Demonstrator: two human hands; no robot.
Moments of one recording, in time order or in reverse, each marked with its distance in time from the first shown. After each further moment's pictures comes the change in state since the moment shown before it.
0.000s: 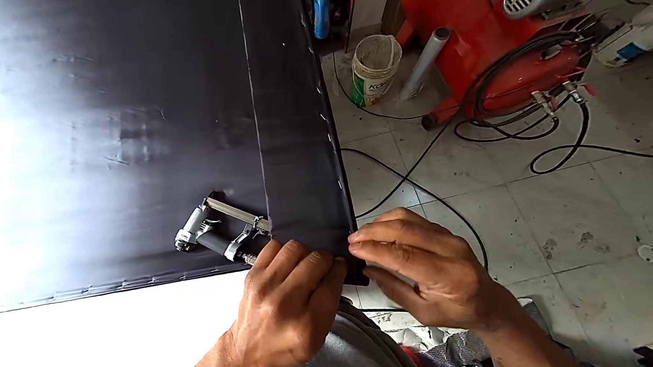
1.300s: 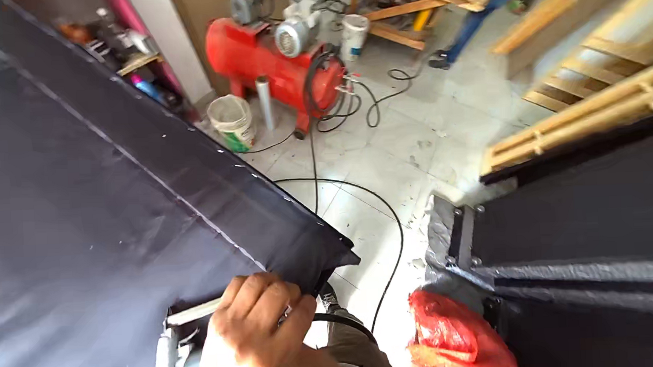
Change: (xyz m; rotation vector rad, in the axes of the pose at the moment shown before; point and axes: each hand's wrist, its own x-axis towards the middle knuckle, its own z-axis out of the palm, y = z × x) left_hand 0.002 -0.112 -0.027 -0.400 -0.093 0.537; right_hand 0.066 -0.132 0.209 -0.259 -0.169 0.674
